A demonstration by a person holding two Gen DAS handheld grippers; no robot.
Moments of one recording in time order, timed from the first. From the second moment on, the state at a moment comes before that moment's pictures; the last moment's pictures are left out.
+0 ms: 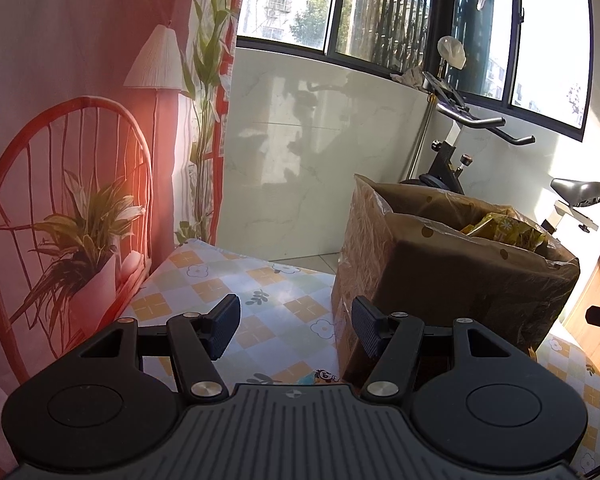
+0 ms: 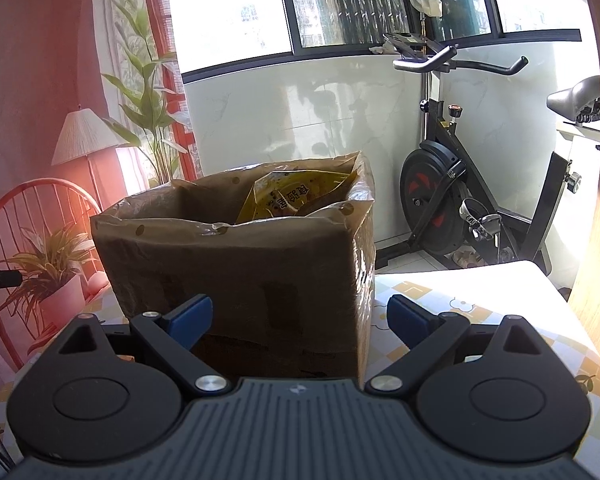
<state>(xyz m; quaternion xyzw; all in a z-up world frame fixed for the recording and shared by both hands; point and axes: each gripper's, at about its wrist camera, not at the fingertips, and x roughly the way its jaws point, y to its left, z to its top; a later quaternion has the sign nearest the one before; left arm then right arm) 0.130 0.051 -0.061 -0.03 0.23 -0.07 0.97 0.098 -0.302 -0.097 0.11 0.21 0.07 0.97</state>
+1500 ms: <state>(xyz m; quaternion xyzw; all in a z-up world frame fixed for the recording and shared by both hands) 0.017 0.091 -0.022 -0.07 0.26 0.01 0.96 0.022 -0.312 -0.101 0.08 0.22 0.12 0.97</state>
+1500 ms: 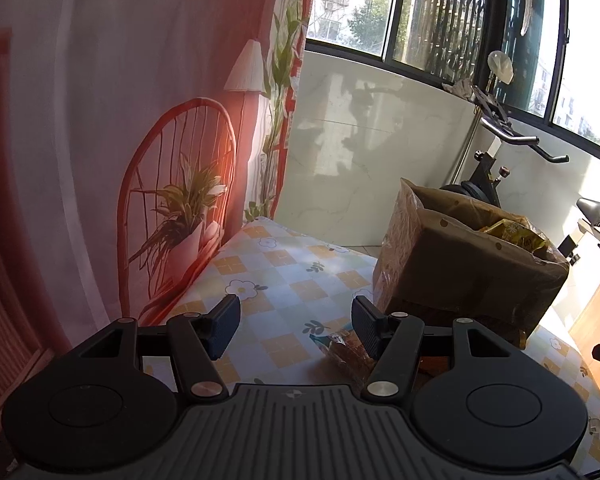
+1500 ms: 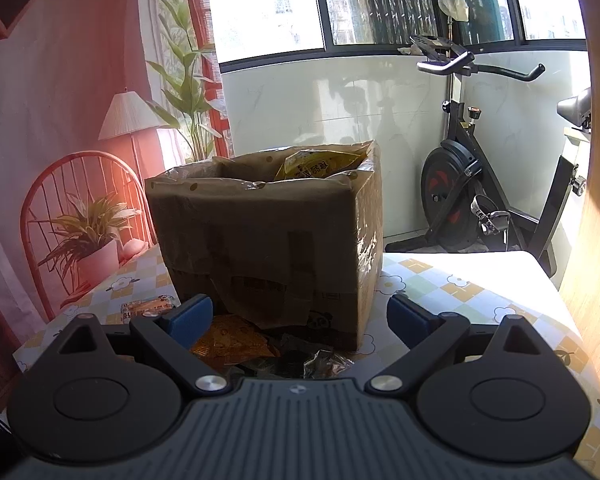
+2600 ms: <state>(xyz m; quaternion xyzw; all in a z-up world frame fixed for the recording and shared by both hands) 0.131 0.045 -0.116 -0.04 0.36 -0.07 0.93 0.129 -0.155 -0.183 -0.11 0.28 0.24 0.92</state>
